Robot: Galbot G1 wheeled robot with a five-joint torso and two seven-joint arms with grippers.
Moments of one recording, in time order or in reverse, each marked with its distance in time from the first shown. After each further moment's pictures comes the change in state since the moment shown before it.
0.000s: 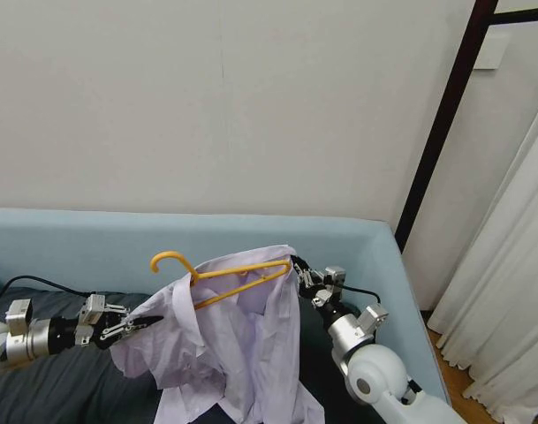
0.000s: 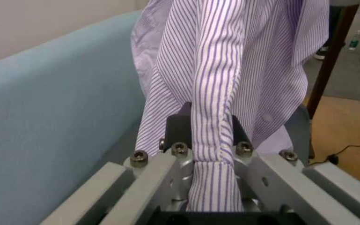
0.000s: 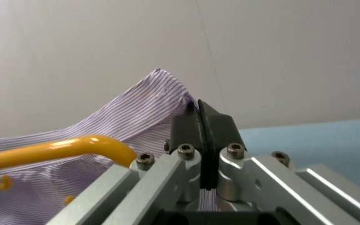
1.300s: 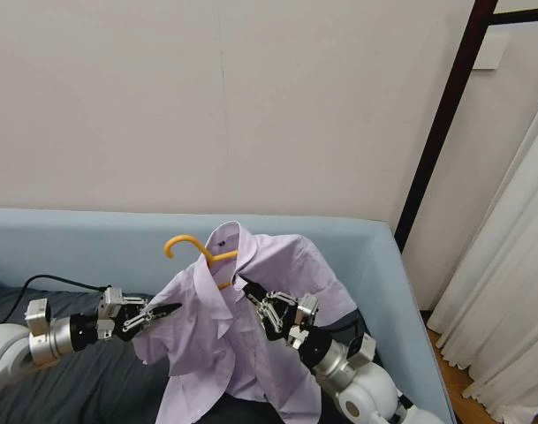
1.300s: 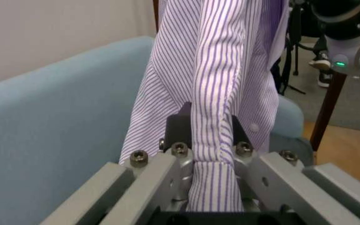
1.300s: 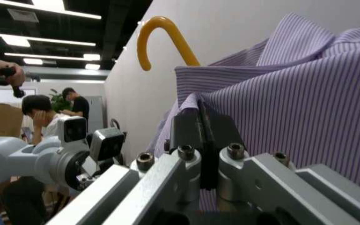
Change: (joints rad) left arm 0.042 -0.042 0.022 -0.149 -0.031 0.007 -0.158; right arm -0.026 0.031 -0.137 -0.047 -0.084 0.241 -0.495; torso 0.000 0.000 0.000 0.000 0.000
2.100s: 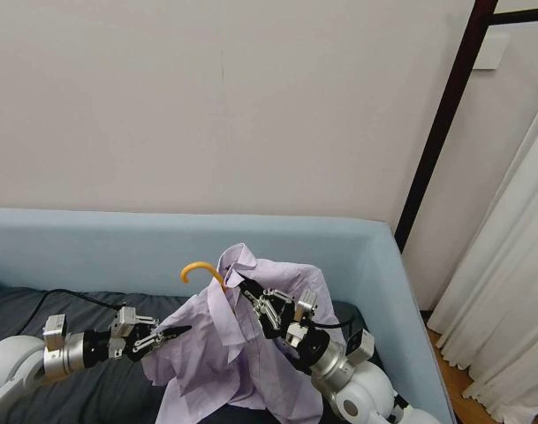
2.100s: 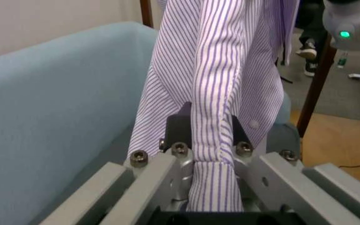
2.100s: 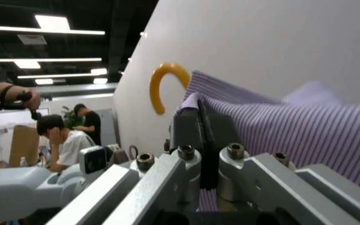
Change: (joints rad) left arm -0.032 -0.023 0.051 0.034 0.046 0.001 0.045; right arm -0.023 -0.010 -0.003 0.042 0.096 -0.032 -0.012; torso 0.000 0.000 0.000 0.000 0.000
